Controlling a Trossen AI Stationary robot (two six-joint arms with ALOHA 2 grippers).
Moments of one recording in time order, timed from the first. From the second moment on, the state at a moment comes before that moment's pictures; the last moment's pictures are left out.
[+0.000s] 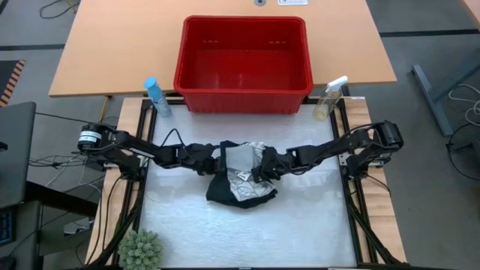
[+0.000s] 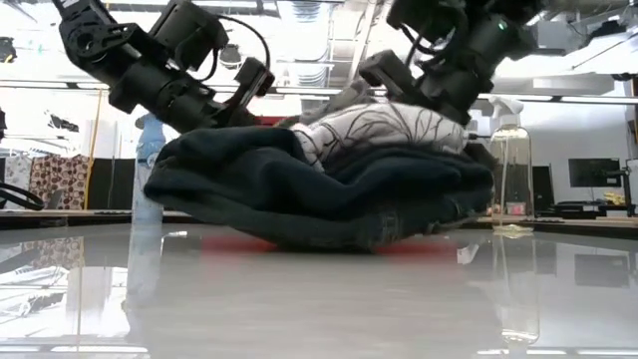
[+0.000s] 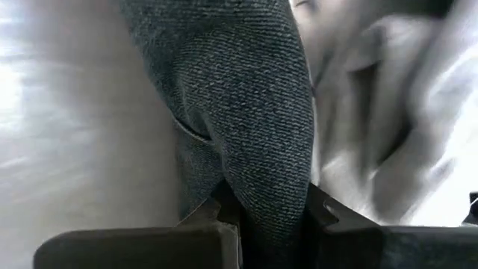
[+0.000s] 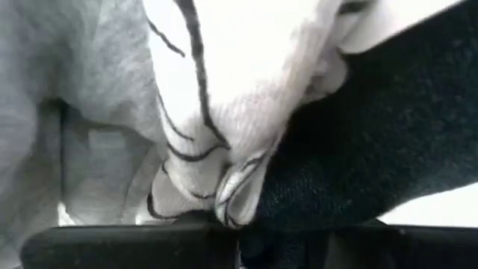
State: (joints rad) left arm 0.04 1.51 0.52 0.52 0.08 -1.39; right arm 0.07 1.59 0.90 -0.17 0.11 1.22
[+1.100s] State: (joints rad) left arm 0.42 1.21 0.91 0.16 0.14 -1.33; right arm -0.31 1.50 1.48 -0.66 0.04 0.80
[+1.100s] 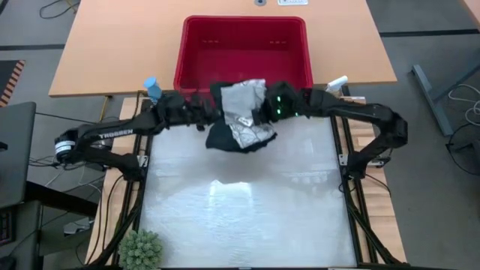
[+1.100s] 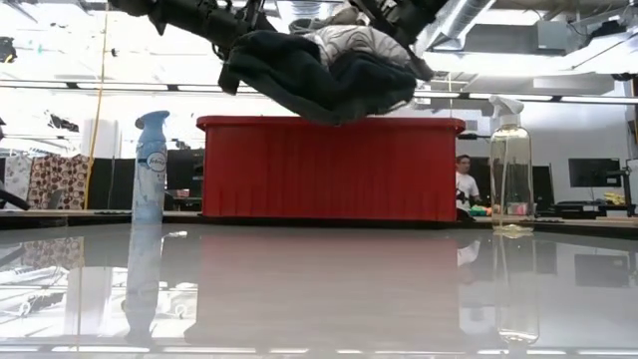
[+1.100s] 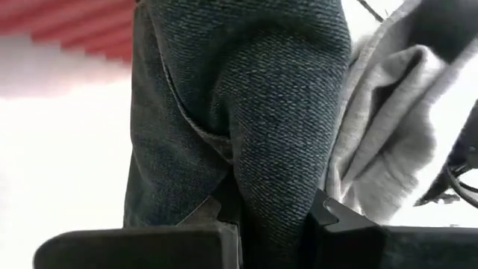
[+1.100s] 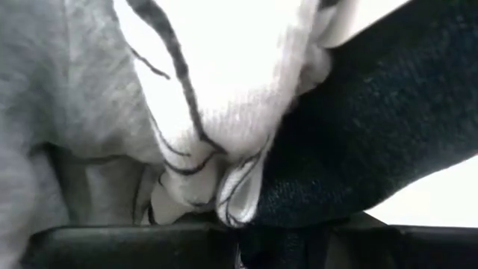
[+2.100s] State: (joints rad) left arm 0.89 1.67 1.51 0.12 0.33 -1.14; right arm -0.74 2.00 2.35 -0.89 -0.11 0.40
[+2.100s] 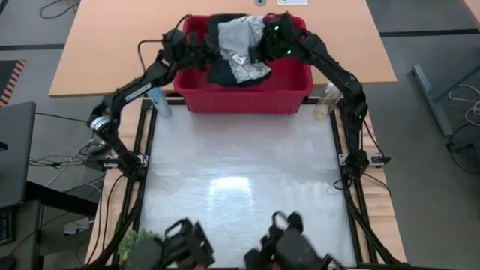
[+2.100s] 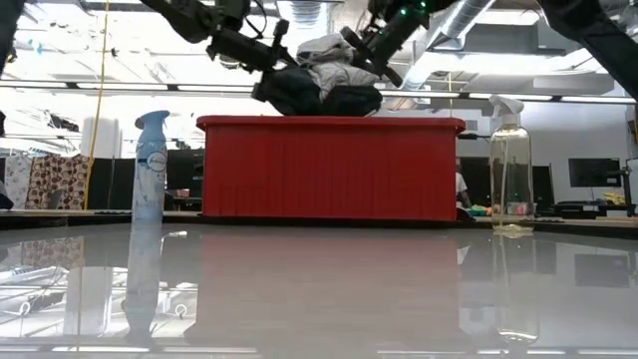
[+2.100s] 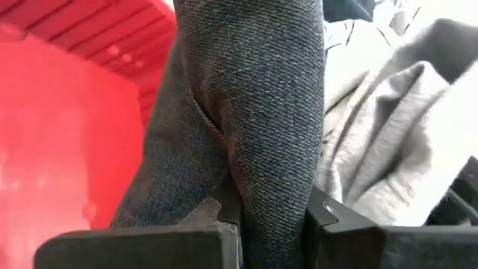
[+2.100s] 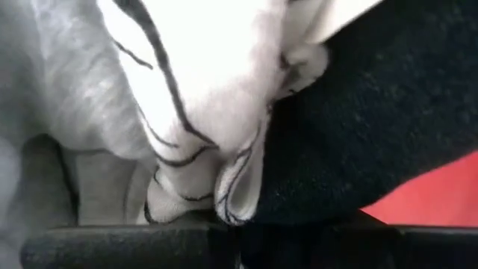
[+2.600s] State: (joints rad) left arm 0.98 2.14 1.99 -0.03 0.36 -1.10; right arm -0.98 2.19 2.34 -0.70 -0.34 0.40
